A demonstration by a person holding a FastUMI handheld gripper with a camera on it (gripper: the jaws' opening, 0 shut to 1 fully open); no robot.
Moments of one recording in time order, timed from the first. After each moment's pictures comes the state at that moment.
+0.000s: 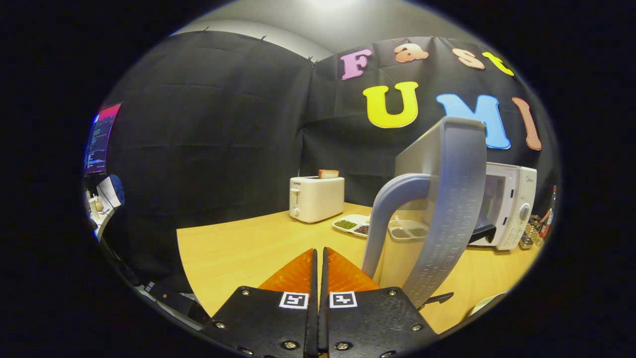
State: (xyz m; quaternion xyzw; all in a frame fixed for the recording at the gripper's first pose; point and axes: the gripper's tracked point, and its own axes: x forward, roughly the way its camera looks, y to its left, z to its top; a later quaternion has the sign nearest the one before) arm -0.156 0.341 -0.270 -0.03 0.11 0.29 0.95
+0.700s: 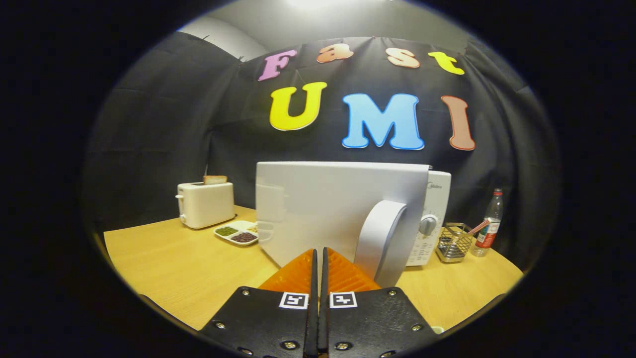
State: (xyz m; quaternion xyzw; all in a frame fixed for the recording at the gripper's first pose) arm -0.043 0.137 -0.260 -0.03 0.11 0.06 0.99
